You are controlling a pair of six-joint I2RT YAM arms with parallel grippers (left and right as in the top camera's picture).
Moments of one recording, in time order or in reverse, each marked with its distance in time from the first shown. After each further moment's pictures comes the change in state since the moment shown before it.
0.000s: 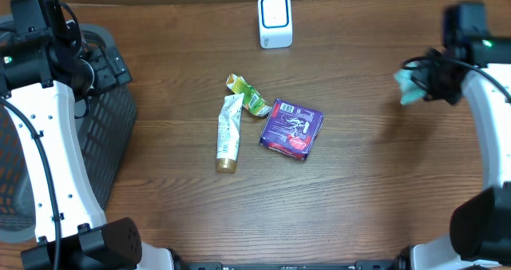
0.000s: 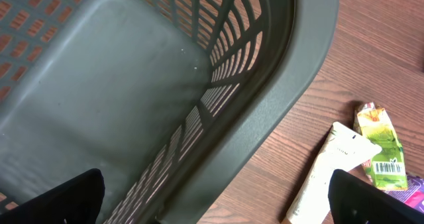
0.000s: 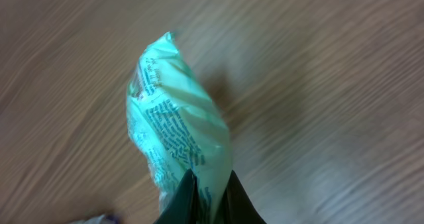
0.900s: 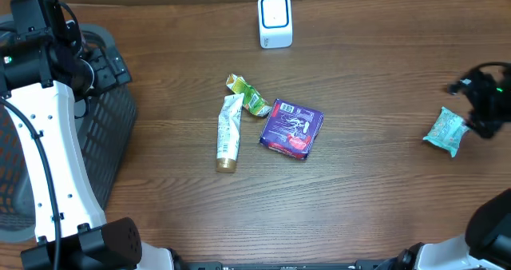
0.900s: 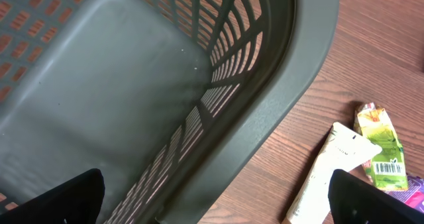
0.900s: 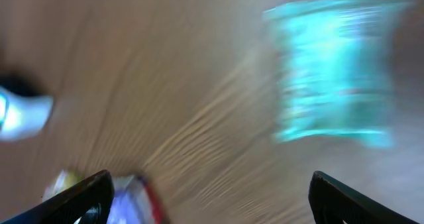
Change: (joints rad) left arm 0.000 0.000 0.000 0.000 0.000 0.000; right arm -0.283 -0.005 -0.054 -0.045 -0.474 -0.229
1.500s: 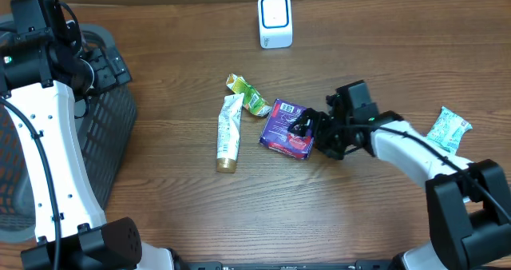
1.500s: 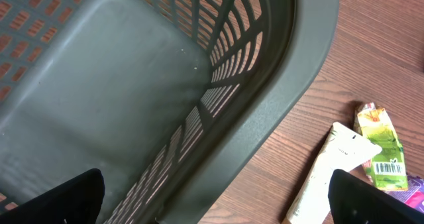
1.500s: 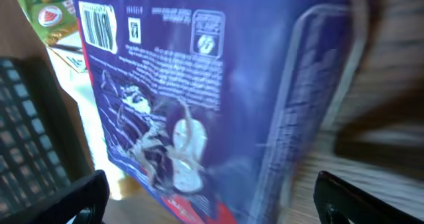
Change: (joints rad) left arm 0.000 0.001 0.000 0.000 0.000 0.000; right arm 0.788 -0.002 -0.582 0.819 -0.132 0.430
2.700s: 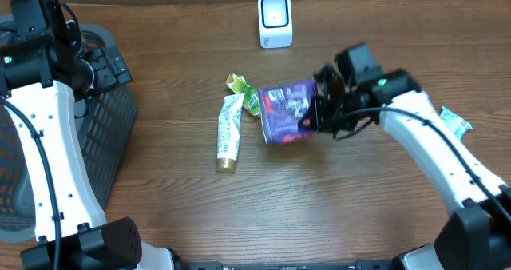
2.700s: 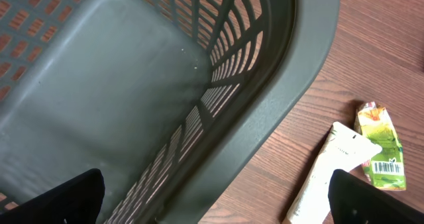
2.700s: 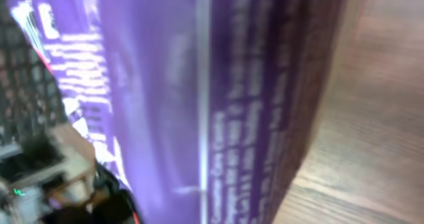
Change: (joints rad) left arm 0.000 0.000 0.000 -0.001 0.000 0.000; right arm 0.011 -0.054 0.525 -0.703 -0.018 -0.506
